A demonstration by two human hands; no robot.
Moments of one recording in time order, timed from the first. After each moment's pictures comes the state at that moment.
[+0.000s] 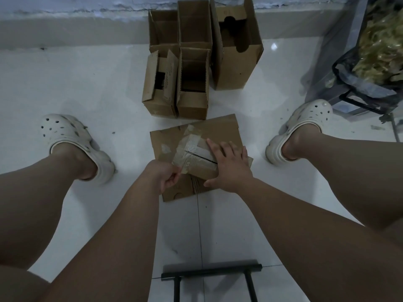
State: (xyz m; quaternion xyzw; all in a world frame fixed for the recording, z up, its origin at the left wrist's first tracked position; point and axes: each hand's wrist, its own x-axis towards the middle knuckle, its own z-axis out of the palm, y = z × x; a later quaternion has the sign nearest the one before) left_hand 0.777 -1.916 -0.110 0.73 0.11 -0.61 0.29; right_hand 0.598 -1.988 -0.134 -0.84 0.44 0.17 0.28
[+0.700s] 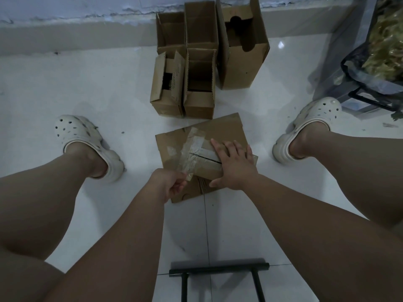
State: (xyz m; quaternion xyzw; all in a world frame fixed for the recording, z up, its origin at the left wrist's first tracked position) left_hand 0.773 -1.896 -0.108 0.76 0.10 -0.58 0.26; right_hand 0.603 -1.989 -0.130 -0.83 0.43 0.20 0.29
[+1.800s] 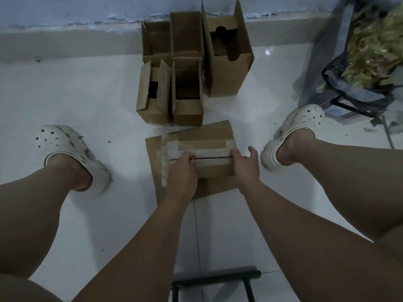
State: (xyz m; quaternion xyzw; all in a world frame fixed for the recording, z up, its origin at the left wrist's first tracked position) left_hand 0.719 -1.930 -0.111 0.84 -0.35 -0.34 0.25; right_hand 0.589 -2.006 -0.130 -0.37 0.75 -0.15 0.53
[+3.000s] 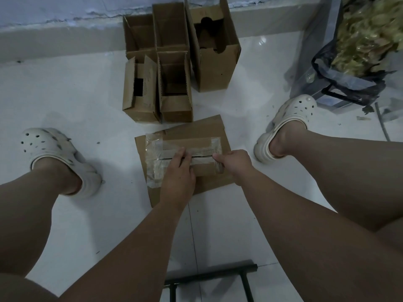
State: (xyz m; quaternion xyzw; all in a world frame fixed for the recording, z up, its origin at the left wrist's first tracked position) left_hand 0.707 -1.919 -0.133 0.80 -0.54 -0.22 0.11; right_hand 0.579 -2.025 -0.134 -0.44 0.70 -0.01 0.56
